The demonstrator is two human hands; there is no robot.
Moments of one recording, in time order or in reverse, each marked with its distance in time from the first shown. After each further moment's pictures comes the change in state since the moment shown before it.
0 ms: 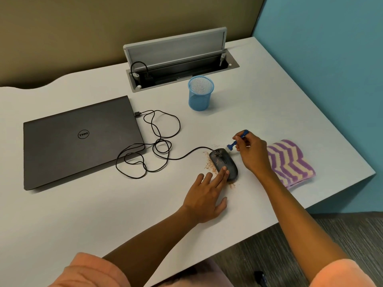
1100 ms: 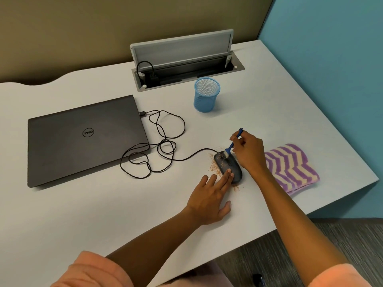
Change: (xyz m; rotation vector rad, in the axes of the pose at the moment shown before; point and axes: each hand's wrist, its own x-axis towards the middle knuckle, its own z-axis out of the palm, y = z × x) left_hand -0.001 -0.003 0.001 -0.006 0.049 0.024; right_hand 0.010 -0.017 0.023 -0.214 -0.017 0.033
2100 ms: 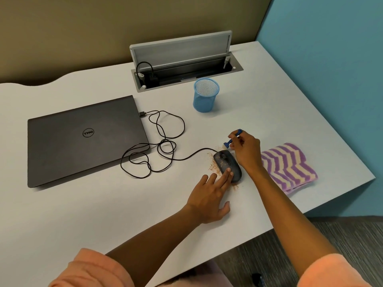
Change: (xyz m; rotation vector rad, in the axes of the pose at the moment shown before) left_hand -0.001 -0.001 -0.003 -0.023 0.017 0.019; right_hand 0.000 -0.005 0.003 0.171 0.008 0.045
